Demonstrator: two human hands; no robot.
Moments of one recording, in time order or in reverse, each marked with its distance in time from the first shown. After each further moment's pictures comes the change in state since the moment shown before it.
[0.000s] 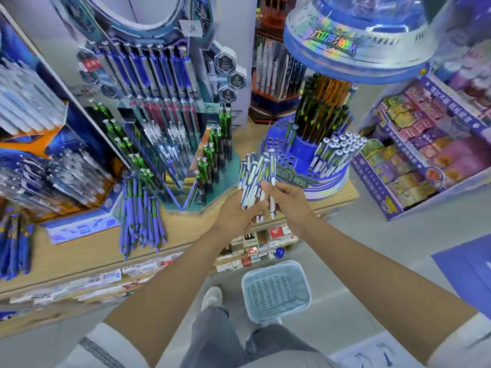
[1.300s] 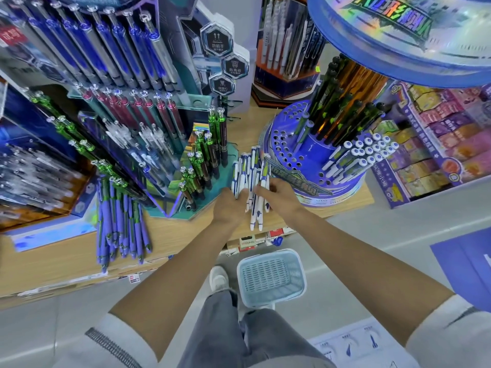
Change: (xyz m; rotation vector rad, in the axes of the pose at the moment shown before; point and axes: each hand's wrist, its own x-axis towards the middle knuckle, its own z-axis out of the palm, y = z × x) left_hand 0.088 -0.034 0.004 0.166 0.241 -0.392; right_hand 0.096 0.033 -0.006 -0.413 0.013 0.199
